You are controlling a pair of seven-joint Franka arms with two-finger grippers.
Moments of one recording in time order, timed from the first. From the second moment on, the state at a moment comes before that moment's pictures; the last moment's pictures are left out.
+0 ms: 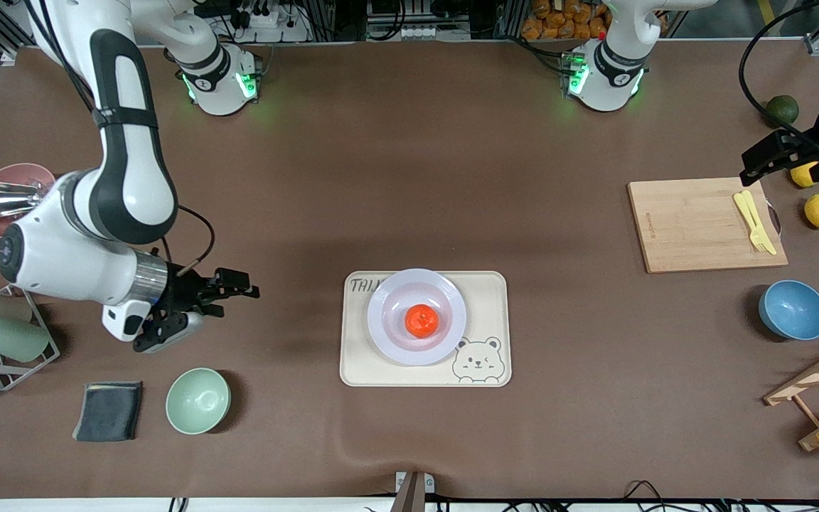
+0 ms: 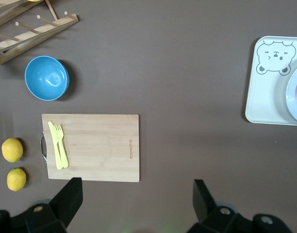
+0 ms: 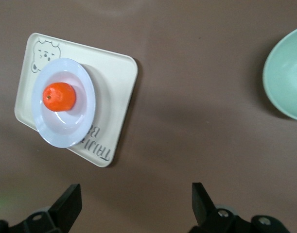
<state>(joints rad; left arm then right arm) -0.04 0.02 -0.02 -1.46 0.04 1.47 -0.11 0.59 0.46 -0.54 -1.58 0.68 1.91 -0.49</state>
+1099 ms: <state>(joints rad) -0.03 0.01 -0.02 -1.46 0.04 1.46 -0.09 -0.01 -0.05 -0.06 -1.57 0.04 1.47 -0.05</state>
